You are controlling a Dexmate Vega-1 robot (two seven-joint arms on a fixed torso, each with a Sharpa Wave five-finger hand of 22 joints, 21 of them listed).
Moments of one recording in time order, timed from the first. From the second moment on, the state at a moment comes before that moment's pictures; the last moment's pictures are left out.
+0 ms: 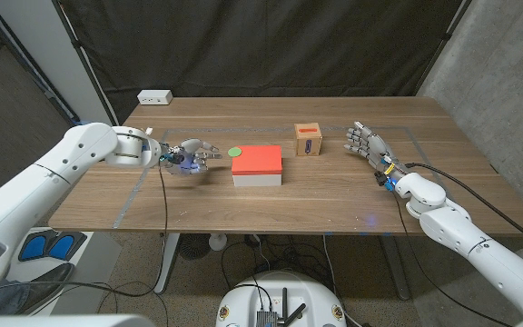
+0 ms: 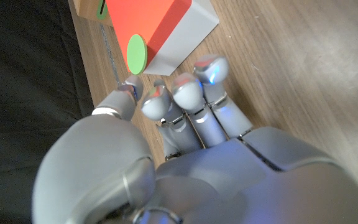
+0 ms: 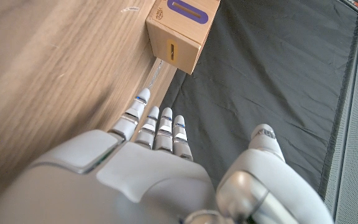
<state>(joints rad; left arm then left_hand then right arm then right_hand) 0.70 0.91 0.31 -1.75 -1.34 0.97 0.29 0.71 -0.06 0.66 -0.16 0.21 0.78 0.04 0.28 0.37 1.39 -0.20 1.31 0.74 1.38 -0.21 1.40 0.68 1.08 -0.19 1.29 1.11 -0.97 -0.69 -0.35 -1.45 0.61 0.27 0.08 0.19 0.02 0.27 -0.13 0.17 0.11 0.10 0.20 0.18 0.19 0.11 0.20 0.20 0.08 0.08 0.21 0.44 0.25 0.09 0.35 0.17</state>
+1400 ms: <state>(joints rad) 0.67 0.81 0.34 -1.76 -1.36 0.99 0.45 0.69 -0.05 0.69 -0.16 0.20 0.83 0.03 0.27 0.38 1.39 -0.20 1.31 0.72 1.38 -0.21 1.40 0.67 1.08 -0.19 1.29 1.10 -1.01 -0.71 -0.33 -1.43 0.64 0.28 0.11 0.19 0.03 0.27 -0.13 0.17 0.12 0.09 0.20 0.18 0.21 0.12 0.20 0.20 0.08 0.09 0.21 0.43 0.26 0.09 0.33 0.17</state>
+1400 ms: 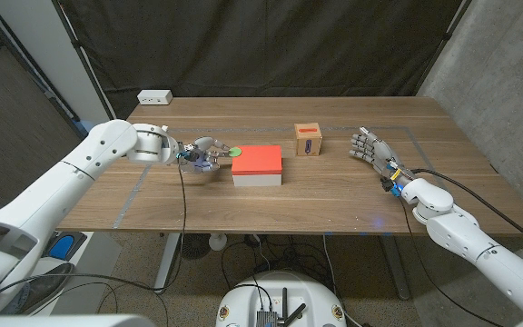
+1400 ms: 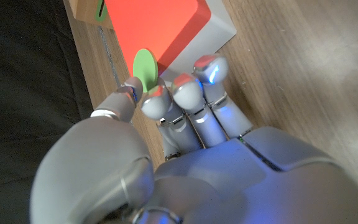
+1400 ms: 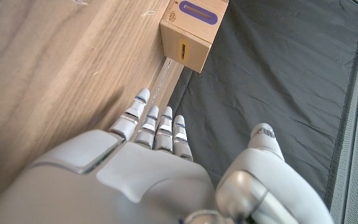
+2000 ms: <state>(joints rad) 0.71 0.82 0.32 -1.79 -1.39 0.94 0.50 0.69 -0.02 0.72 -0.17 0.20 0.86 0.03 0.26 0.38 1.39 -0.21 1.31 0.72 1.38 -0.21 1.40 0.68 1.08 -0.19 1.29 1.09 -1.02 -0.72 -0.32 -1.43 0.64 0.28 0.11 0.19 0.03 0.27 -0.13 0.17 0.12 0.09 0.20 0.18 0.21 0.12 0.20 0.20 0.09 0.09 0.22 0.43 0.26 0.09 0.32 0.17</state>
